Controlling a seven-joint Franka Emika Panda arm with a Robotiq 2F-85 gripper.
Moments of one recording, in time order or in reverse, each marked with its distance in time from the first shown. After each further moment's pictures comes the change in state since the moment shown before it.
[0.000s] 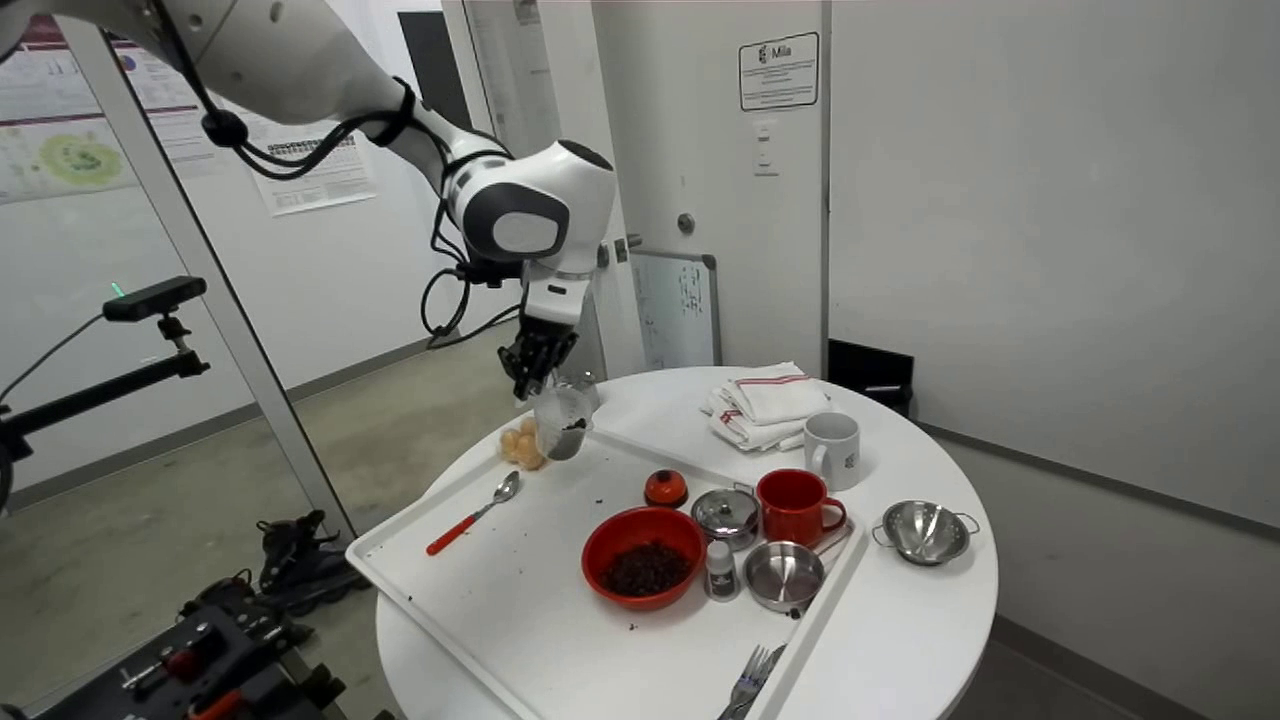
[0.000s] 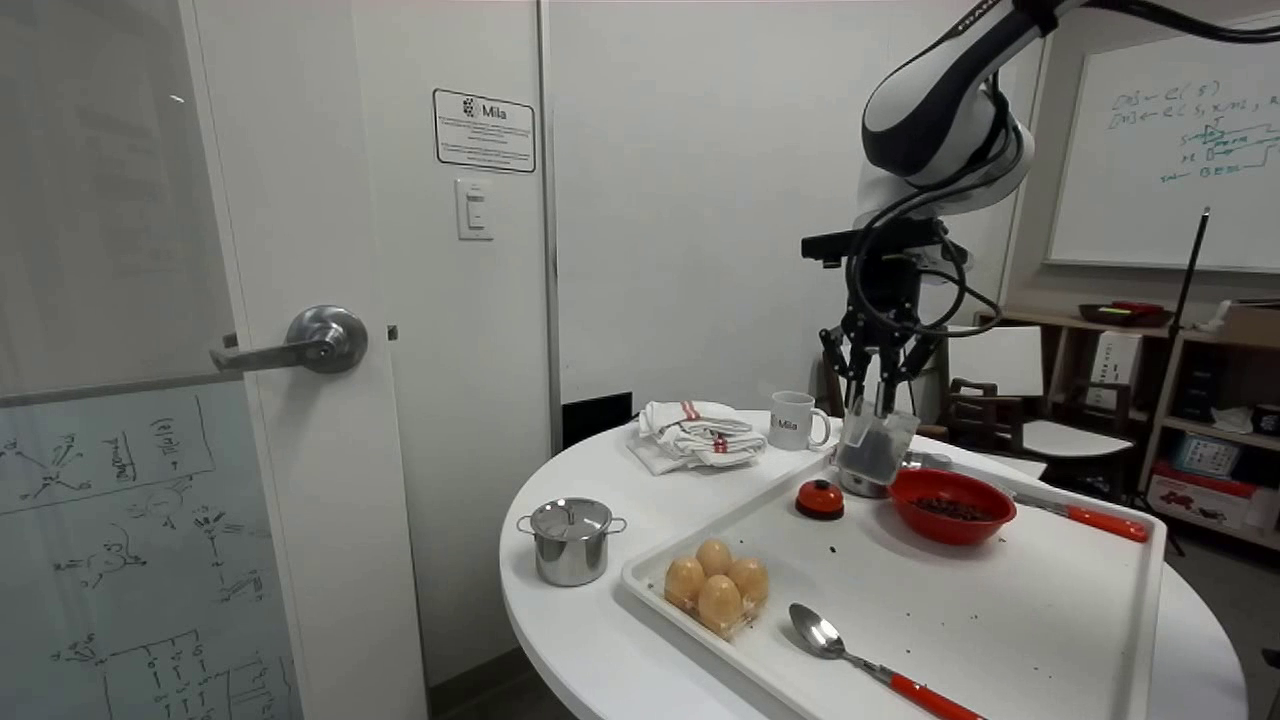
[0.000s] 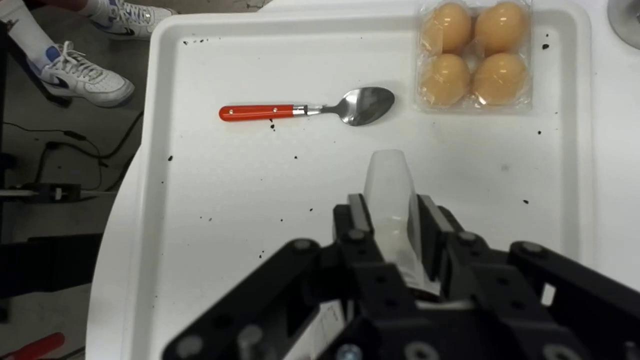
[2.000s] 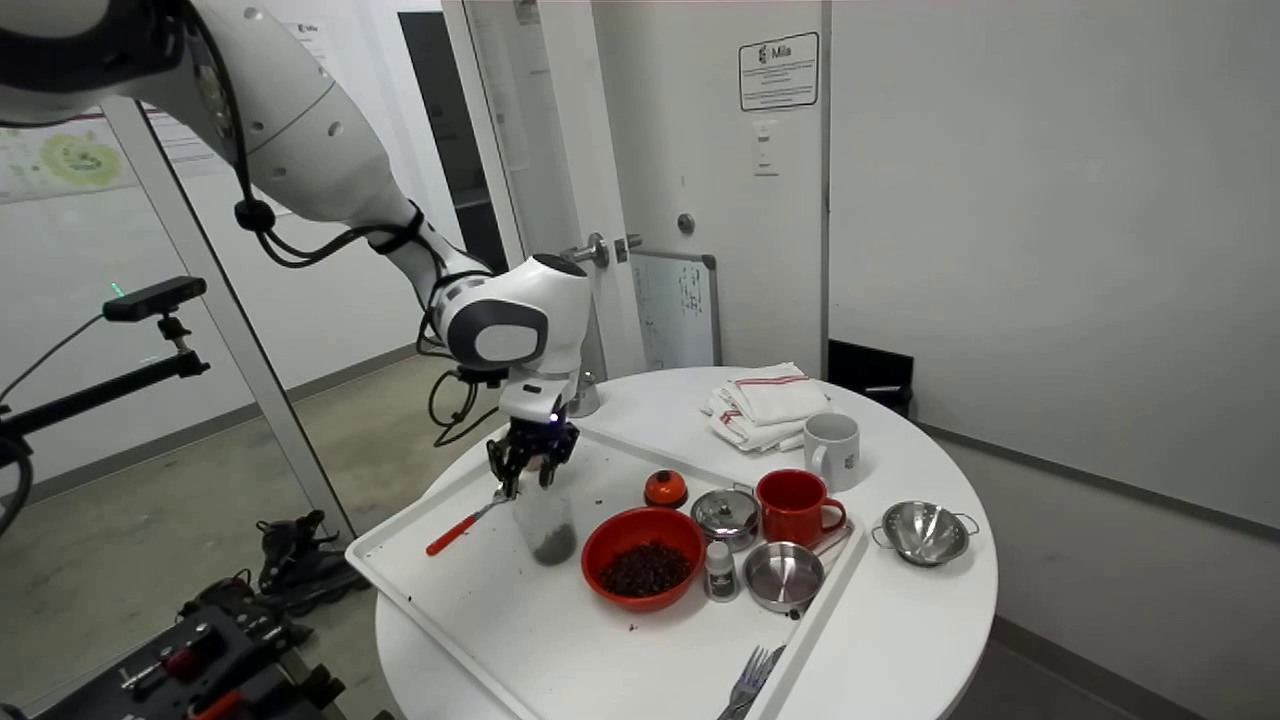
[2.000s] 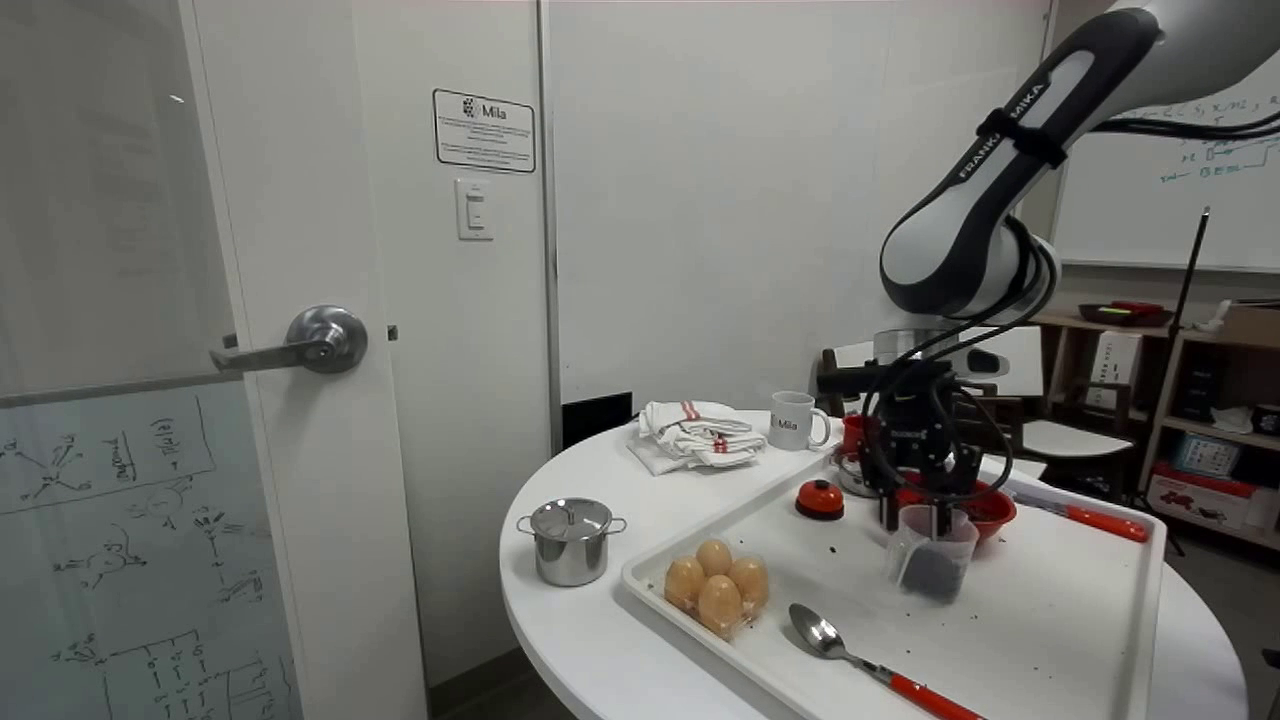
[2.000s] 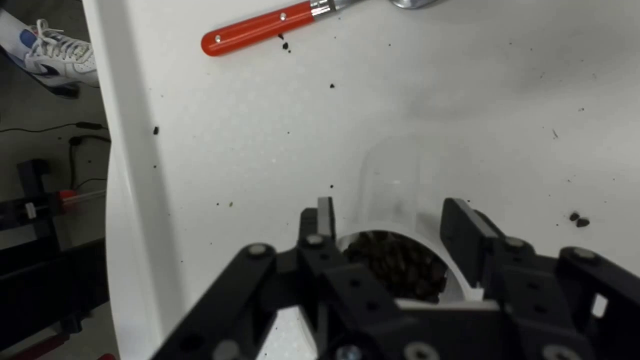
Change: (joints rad) arm 0.028 0.136 0.028 -0.157 -0.085 0.281 0.230
